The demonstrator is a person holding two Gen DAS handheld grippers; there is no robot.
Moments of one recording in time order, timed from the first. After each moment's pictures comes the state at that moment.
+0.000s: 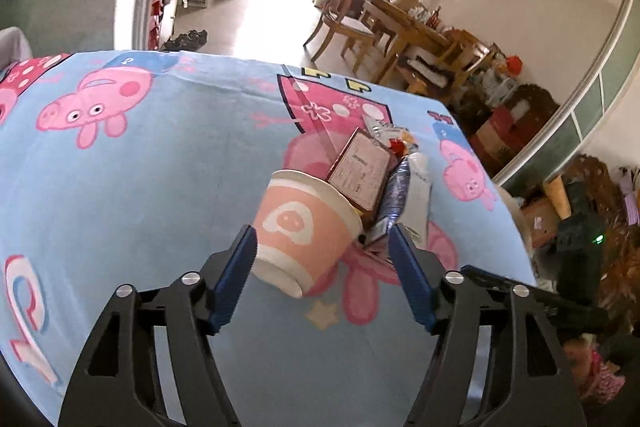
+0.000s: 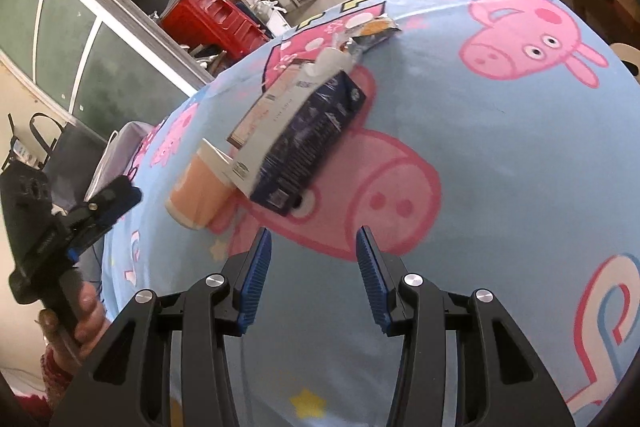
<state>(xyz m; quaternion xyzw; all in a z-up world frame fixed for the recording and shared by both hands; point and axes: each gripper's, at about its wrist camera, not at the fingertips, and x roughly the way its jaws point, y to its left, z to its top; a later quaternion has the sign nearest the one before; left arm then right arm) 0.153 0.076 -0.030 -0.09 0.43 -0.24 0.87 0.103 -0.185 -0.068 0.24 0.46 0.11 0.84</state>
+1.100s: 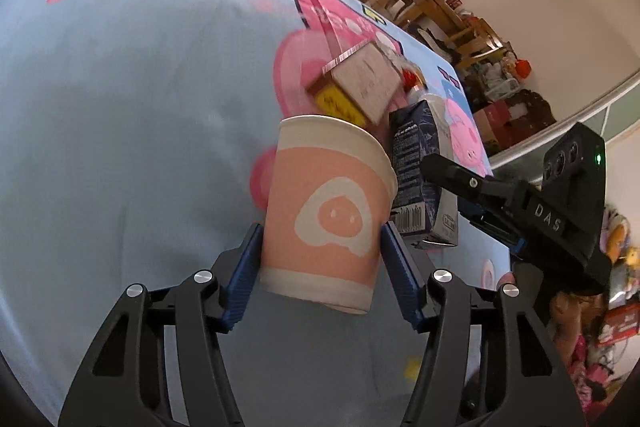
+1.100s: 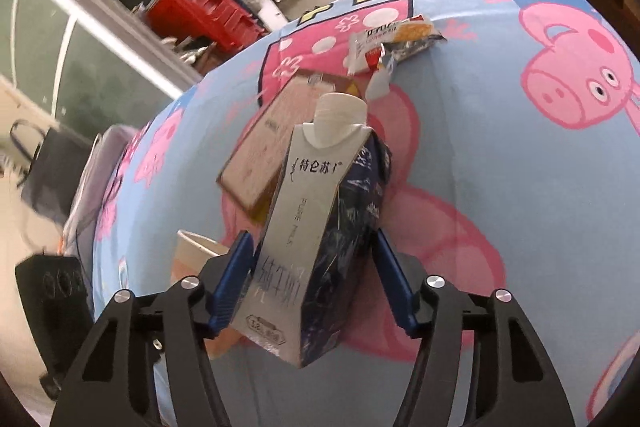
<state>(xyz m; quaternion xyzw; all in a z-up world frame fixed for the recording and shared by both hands) 0.125 0.066 -0.098 -0.20 0.53 -0.25 0.79 0.153 -0.160 -0.072 0.21 0.49 0.11 0.84</state>
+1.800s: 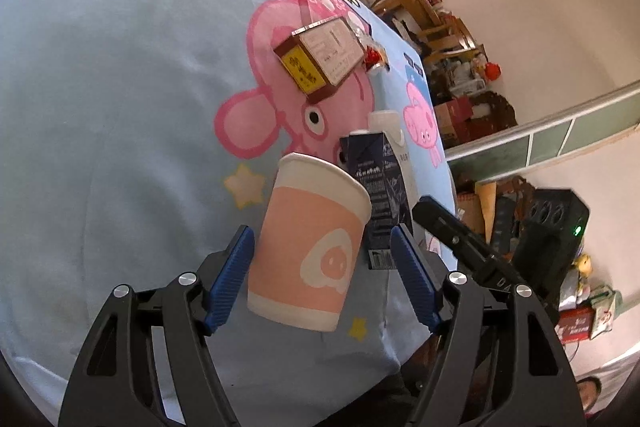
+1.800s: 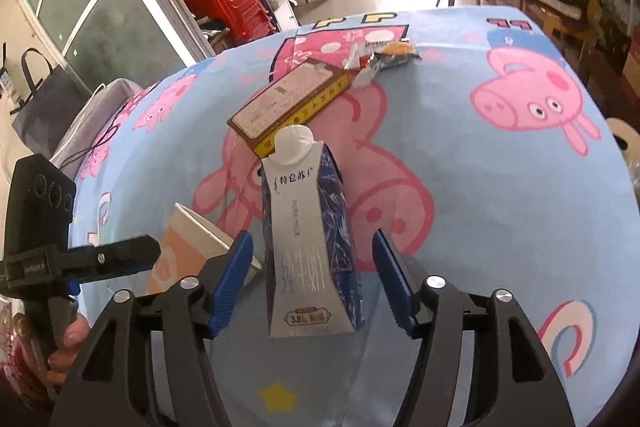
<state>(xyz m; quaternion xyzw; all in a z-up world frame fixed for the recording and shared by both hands) 0.102 0.069 -0.093 -0.26 0.55 -0.30 0.74 0.094 -0.162 -0.049 0.11 0.47 0.10 0.87</state>
